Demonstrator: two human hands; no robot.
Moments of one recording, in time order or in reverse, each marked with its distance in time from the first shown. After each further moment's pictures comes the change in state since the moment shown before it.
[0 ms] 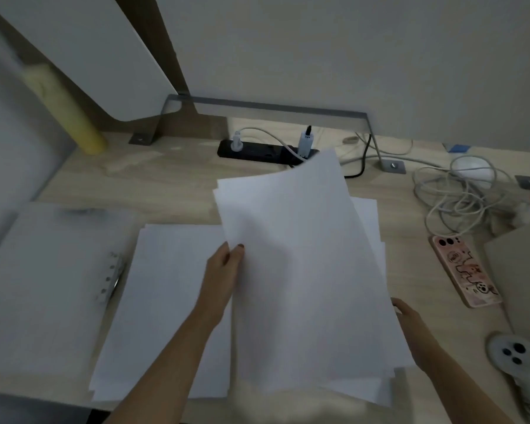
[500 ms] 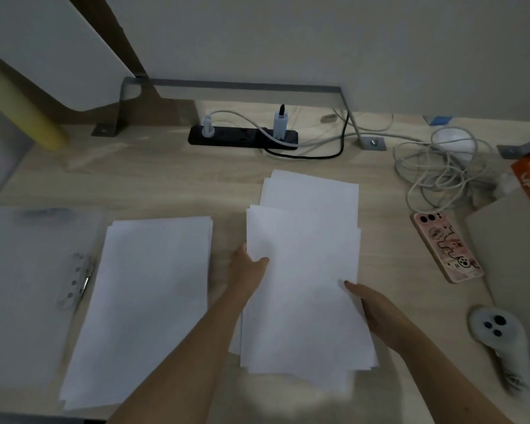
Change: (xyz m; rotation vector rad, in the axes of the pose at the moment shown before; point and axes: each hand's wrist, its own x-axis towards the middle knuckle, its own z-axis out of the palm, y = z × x) left_hand 0.047 -0.070 0.082 0.379 -0.088 -0.256; right_hand 0.011 0.006 0.008 0.286 -0.395 0.036
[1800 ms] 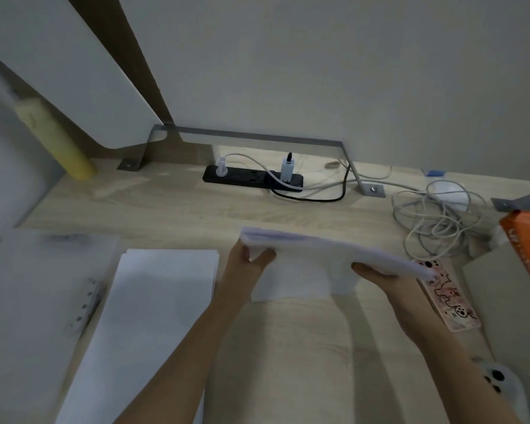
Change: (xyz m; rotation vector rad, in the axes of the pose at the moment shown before) left_hand -0.061 0.095 -0.049 -0.342 -0.058 0.538; right_hand -0.040 -0.109 0.010 -0.153 0.117 -0.587
